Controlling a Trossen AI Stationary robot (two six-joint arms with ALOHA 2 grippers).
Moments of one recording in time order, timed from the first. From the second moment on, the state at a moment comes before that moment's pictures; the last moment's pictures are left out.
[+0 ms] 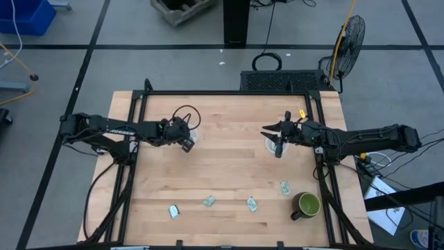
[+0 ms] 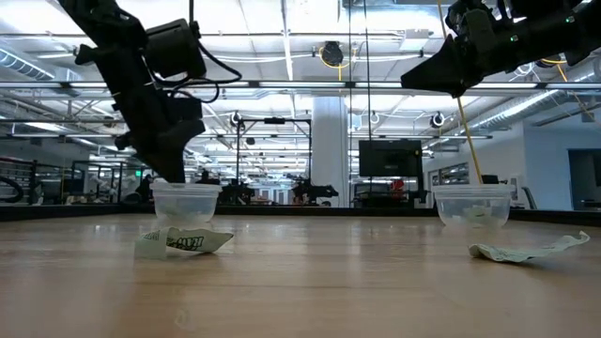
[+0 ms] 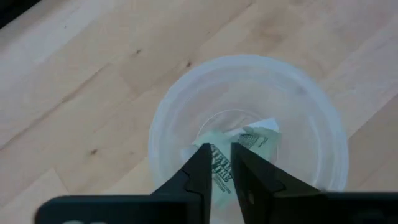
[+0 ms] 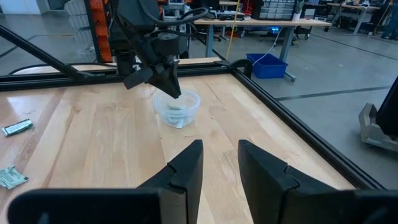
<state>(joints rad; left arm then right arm) 0.16 1.32 0.65 -0.44 -0.38 -0.60 -0.07 0.79 0.37 0.22 0.23 0.02</state>
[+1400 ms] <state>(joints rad) -0.77 1.46 0.79 -0.40 -0.04 -1.14 -0.07 0.79 0.37 0.23 0.23 -0.01</state>
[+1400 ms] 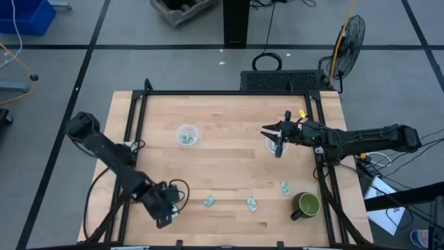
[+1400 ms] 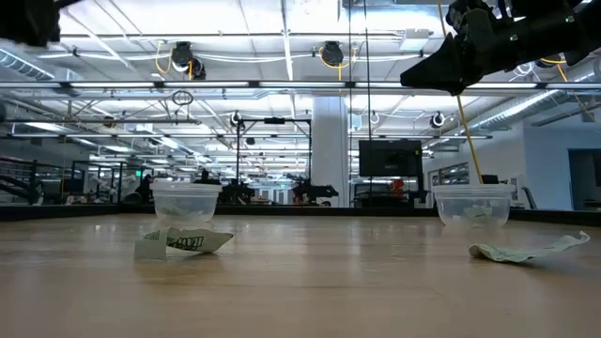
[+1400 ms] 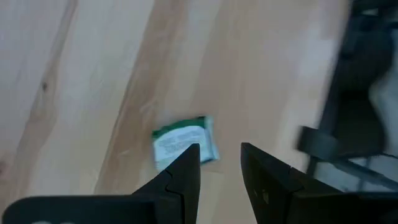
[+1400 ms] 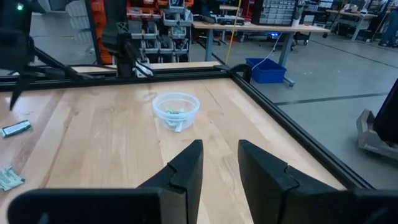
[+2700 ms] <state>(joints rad) -0.64 1.60 0.80 -0.65 -0.19 -1.01 -0.07 0.79 0.37 0.24 0.23 -0.01</state>
